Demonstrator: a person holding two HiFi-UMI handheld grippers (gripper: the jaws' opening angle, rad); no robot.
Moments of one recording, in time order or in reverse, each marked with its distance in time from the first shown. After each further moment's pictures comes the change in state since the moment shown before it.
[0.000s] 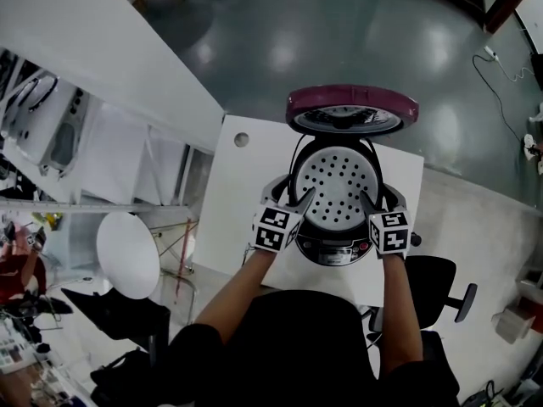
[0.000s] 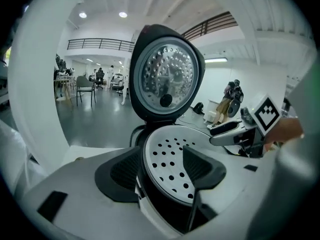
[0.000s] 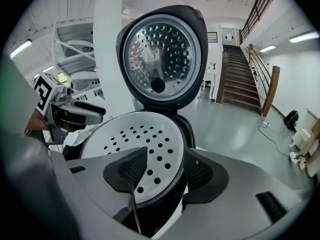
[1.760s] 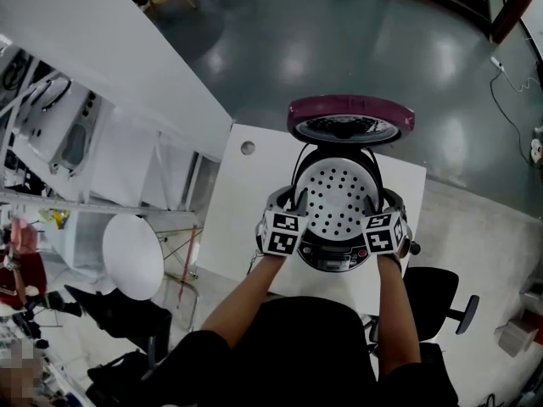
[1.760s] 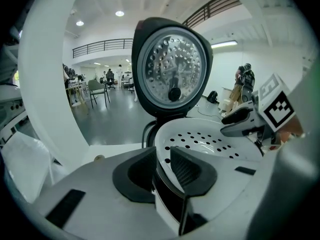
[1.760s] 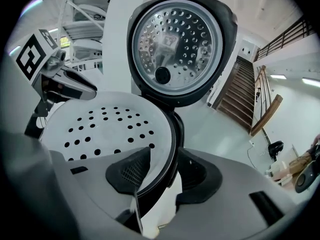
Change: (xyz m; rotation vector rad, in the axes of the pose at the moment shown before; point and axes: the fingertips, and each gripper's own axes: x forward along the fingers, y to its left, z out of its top) left arm -0.007 0.009 -0.005 0.043 0.100 0.191; right arm 0.003 -0.012 -0.002 -0.247 0.136 -0.140
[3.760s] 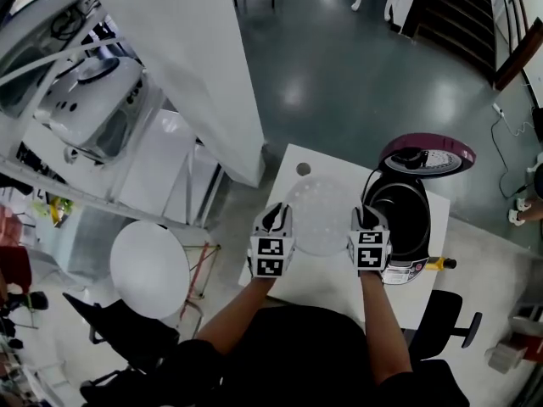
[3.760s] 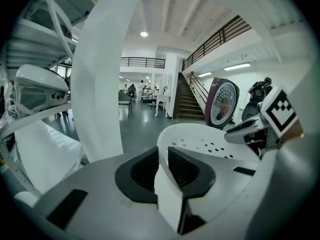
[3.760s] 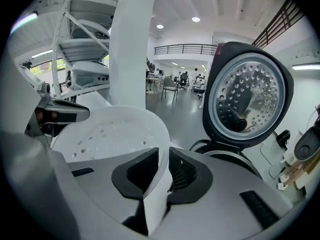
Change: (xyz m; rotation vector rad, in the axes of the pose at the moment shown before) left arm -0.145 0.234 -0.043 -0.142 -0.222 0.130; right arm -0.006 0.221 0.165 0.163 -0.173 0.013
